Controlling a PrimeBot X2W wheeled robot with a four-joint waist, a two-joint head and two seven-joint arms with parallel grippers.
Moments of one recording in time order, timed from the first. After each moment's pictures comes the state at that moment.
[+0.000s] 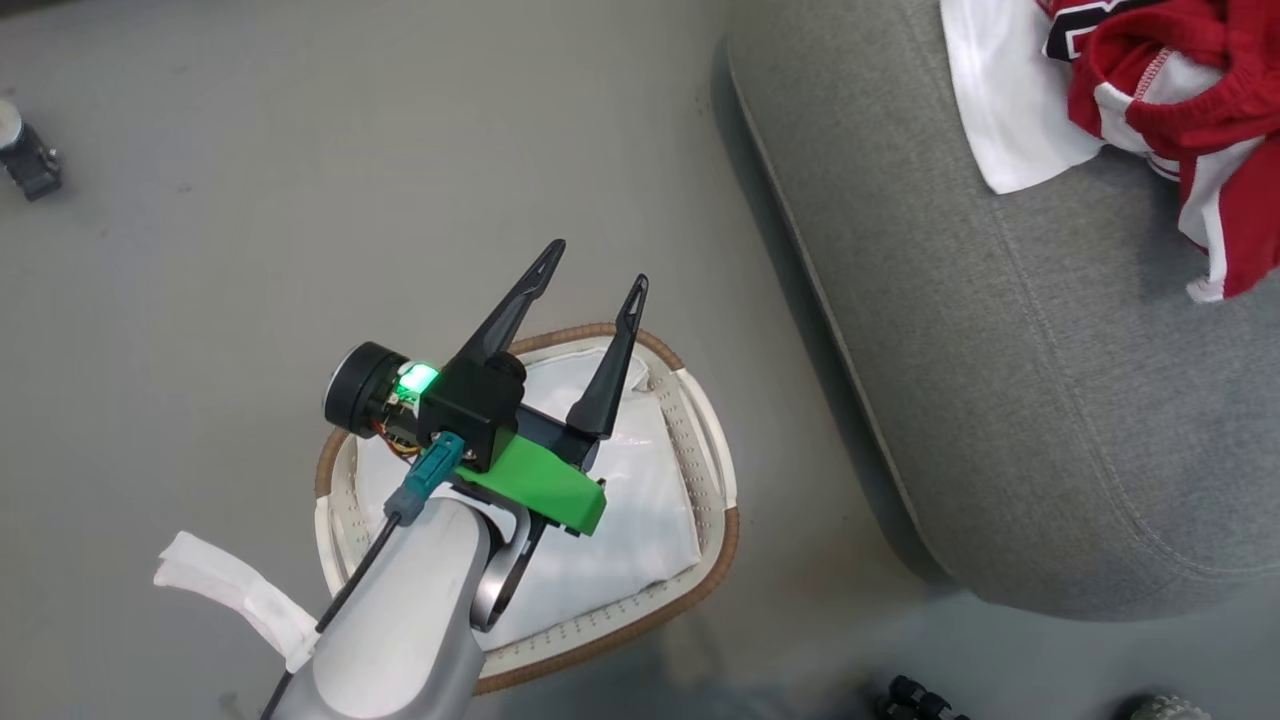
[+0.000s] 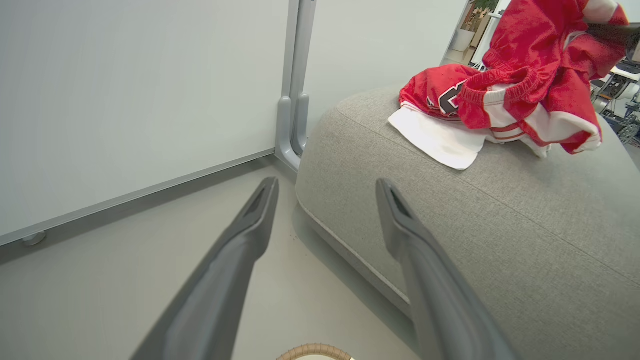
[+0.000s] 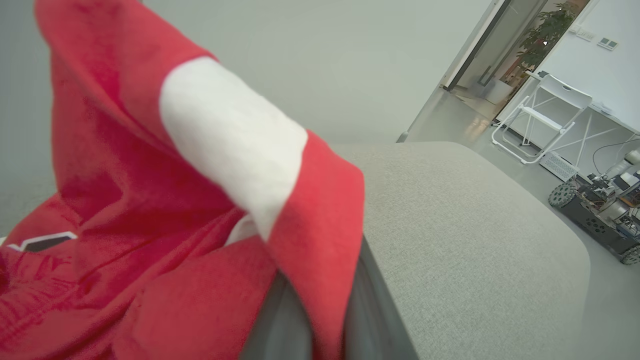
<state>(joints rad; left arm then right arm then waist) -0.46 0.06 -0.48 0.29 -0.20 -0.13 -0.26 -0.93 -0.53 -0.17 0.89 0.17 0.13 -0.26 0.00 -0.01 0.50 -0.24</state>
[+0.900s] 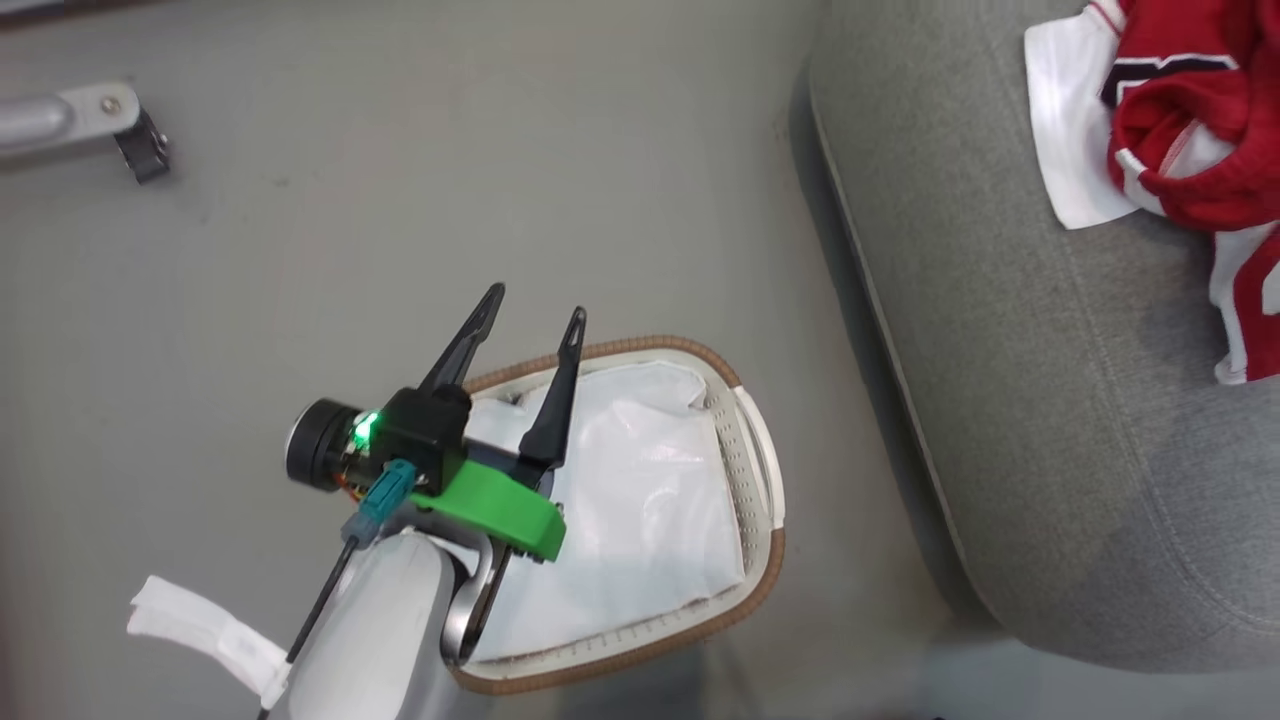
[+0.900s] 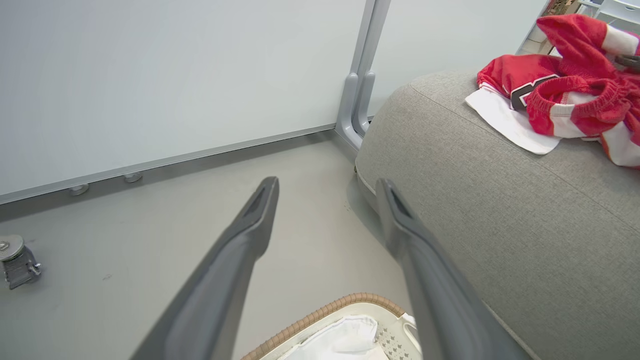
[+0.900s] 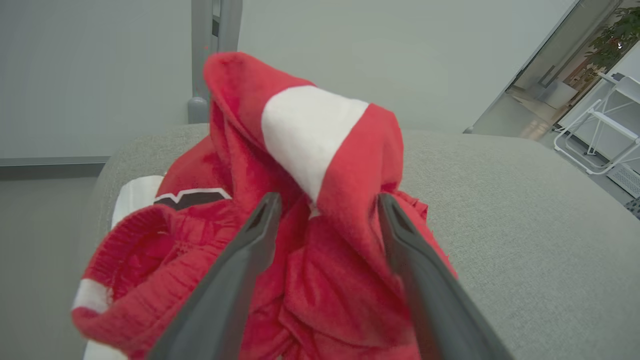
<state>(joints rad) -0.39 0.05 -0.38 0.32 -0.20 -0.13 -0.26 -0.76 -0.33 -0.33 0.72 -0.05 0.13 -0.26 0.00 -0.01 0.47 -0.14</state>
